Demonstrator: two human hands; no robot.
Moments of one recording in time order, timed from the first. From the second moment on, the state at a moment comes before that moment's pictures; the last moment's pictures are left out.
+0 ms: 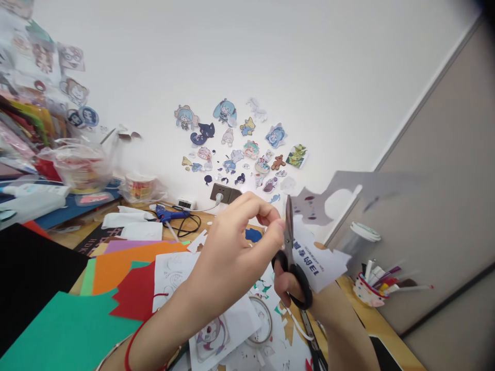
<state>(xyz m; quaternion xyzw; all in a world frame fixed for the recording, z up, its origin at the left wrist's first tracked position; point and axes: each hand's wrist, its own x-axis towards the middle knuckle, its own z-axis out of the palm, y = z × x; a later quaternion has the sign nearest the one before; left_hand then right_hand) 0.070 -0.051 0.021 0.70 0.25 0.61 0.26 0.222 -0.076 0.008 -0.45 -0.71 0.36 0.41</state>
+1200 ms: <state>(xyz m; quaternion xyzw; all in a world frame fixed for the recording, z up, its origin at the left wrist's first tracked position) 0.067 -0.044 0.020 0.82 0.22 0.42 0.32 0.214 -0.076 0.009 -0.37 -0.53 0.28 0.71</state>
